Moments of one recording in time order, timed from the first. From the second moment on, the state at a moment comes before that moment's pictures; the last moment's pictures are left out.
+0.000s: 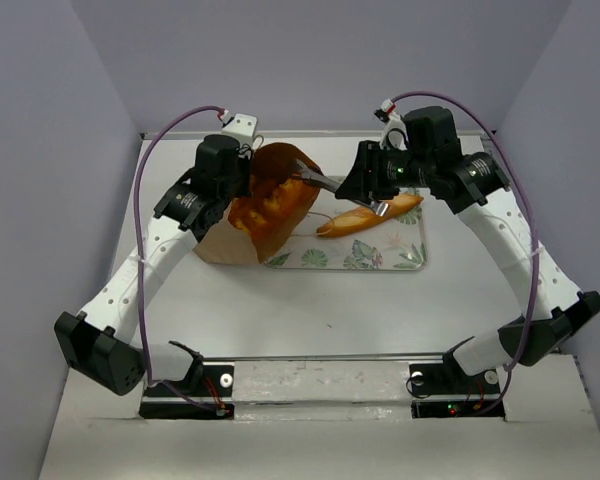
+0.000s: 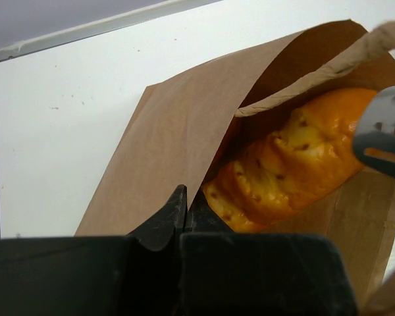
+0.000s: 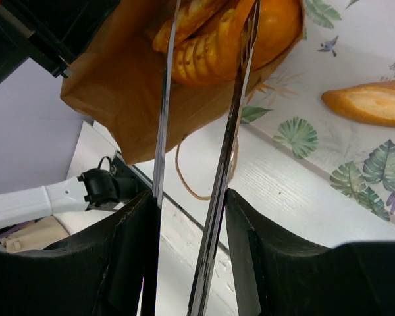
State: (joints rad) left arm -0.48 1.31 1.38 -0.54 -0.28 -0.04; right arm 0.50 1.44 1.77 -0.90 -0.43 0.48
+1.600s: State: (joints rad) left arm -0.50 1.32 1.37 -0.57 -0.17 -0.04; right arm 0.53 1.61 1.66 -0.82 -0.31 0.58
